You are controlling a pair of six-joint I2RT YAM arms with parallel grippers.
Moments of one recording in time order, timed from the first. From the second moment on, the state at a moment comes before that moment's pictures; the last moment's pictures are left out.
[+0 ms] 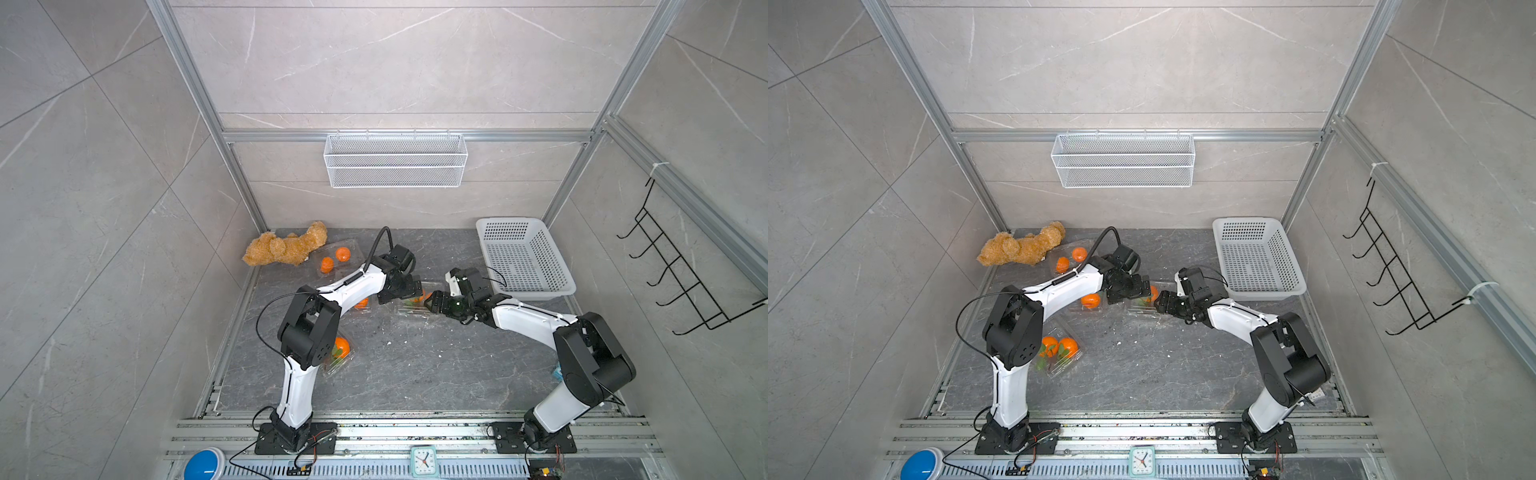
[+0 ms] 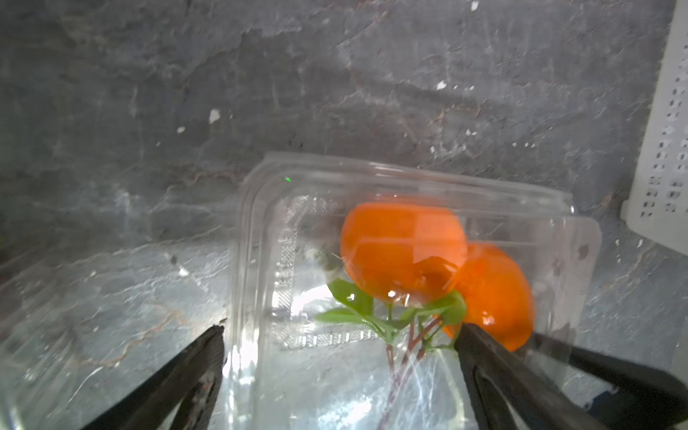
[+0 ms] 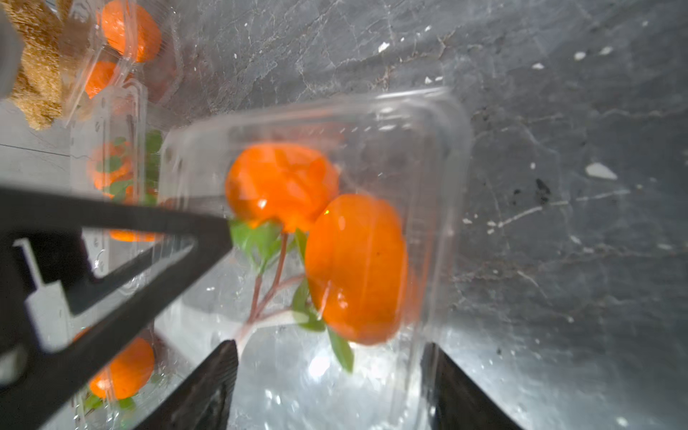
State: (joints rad) left arm -0.65 2.05 1.63 -0.70 0.10 -0.70; right arm 0.45 1.63 0.90 -0.12 -0.28 0.61
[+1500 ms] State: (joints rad) left arm -0.57 2.16 1.67 -0.43 0.32 -0.69; right arm 0.19 1.64 0.68 0.42 -0.59 0.90
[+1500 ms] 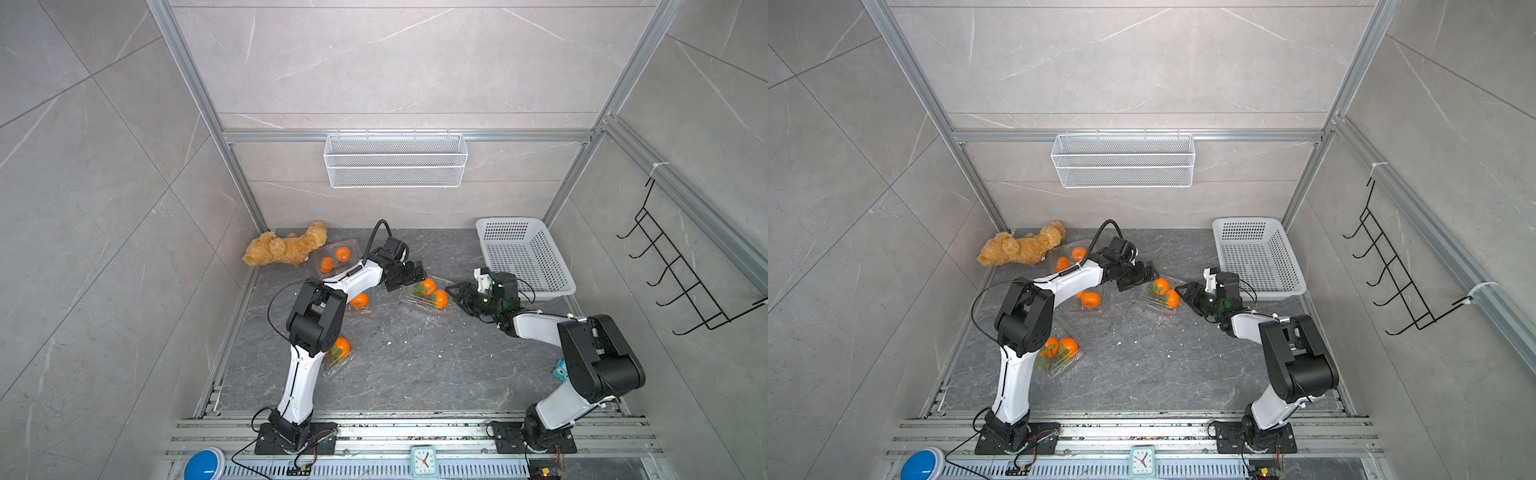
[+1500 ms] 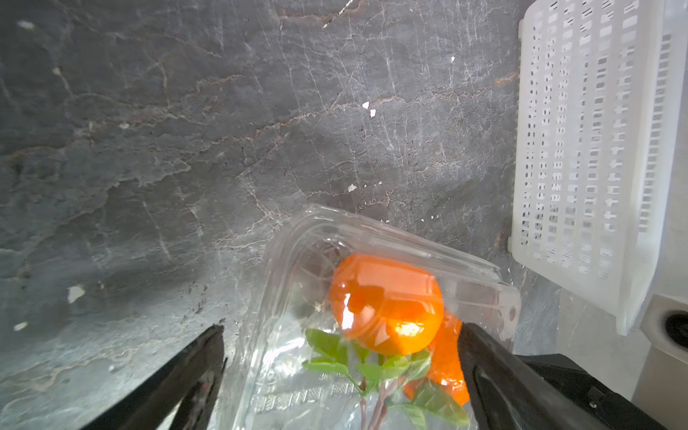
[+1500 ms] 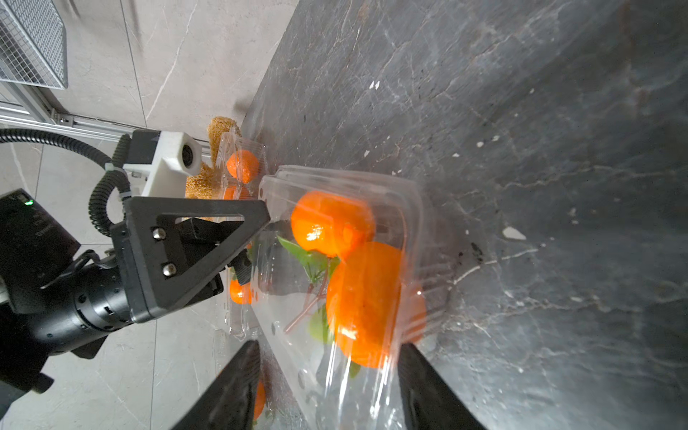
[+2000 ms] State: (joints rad) left arm -0.57 2.16 1.64 -0.38 0.35 -0.73; right arm 0.18 1.67 0.64 0.58 -0.64 1.00
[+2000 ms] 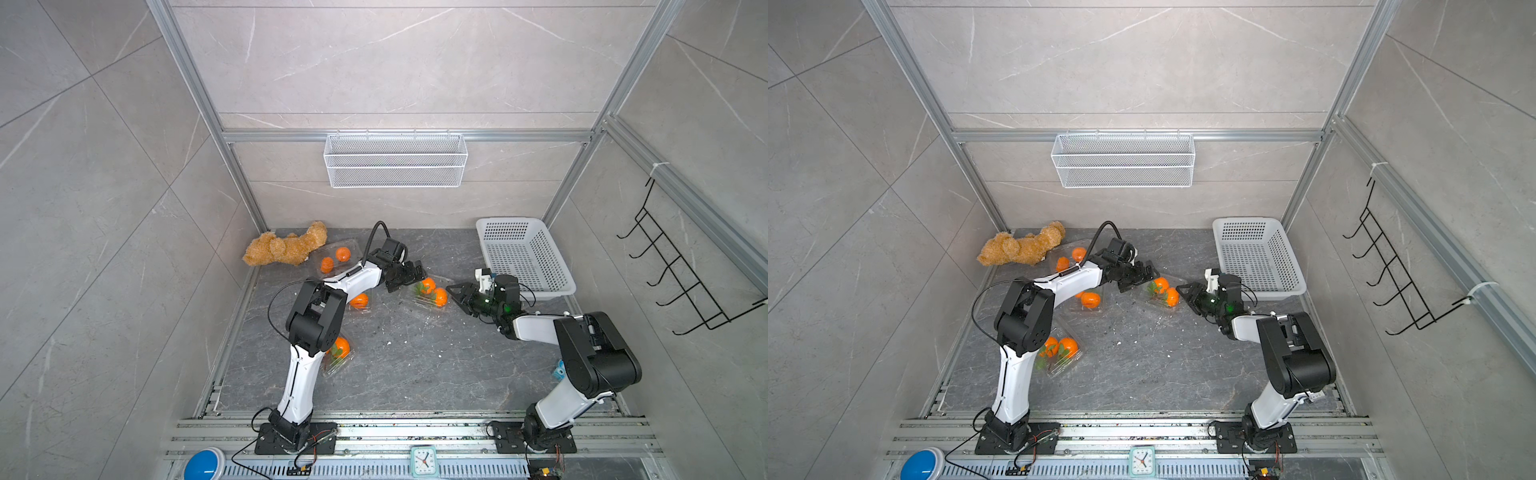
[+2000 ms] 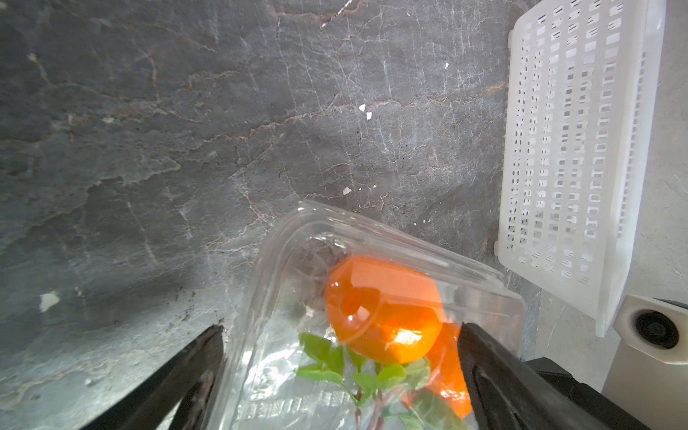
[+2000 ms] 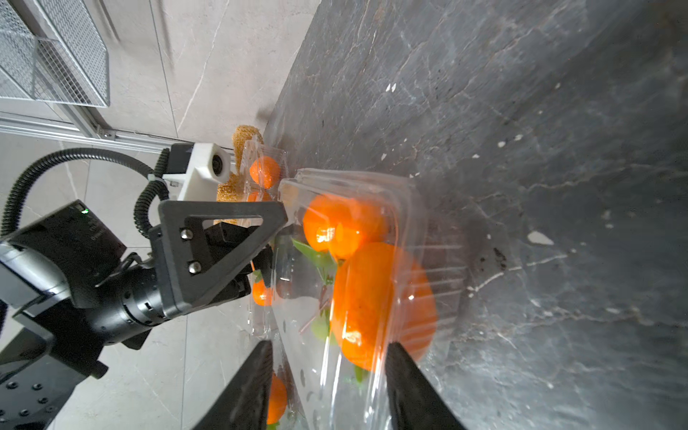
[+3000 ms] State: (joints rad) left arm -0.56 2.15 1.61 -0.30 0.36 -0.81; right arm 0.17 1.76 0.55 0.92 -0.69 1.25
